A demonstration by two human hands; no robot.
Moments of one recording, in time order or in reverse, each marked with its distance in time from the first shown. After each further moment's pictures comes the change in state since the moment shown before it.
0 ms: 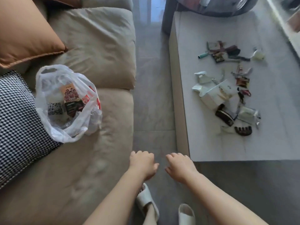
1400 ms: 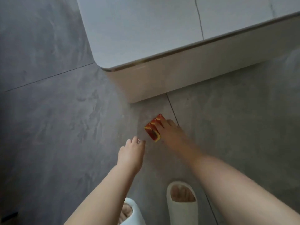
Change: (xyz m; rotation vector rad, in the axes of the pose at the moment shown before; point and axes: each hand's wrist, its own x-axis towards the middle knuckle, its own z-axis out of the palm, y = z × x) left_hand 0.276 0.199 0.439 0.120 -0.056 0.149; right_hand 0.143 0.262 0.456 0.165 0.028 0.172
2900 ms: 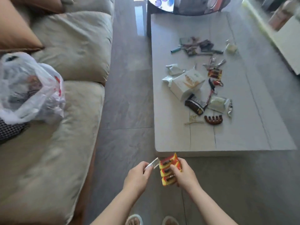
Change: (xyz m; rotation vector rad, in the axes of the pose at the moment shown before) left_hand -0.282 -0.001 -0.282 -1.010 0.327 -0.291; right_hand -0.231 -0.086 -0.316 0.960 0.116 0.189
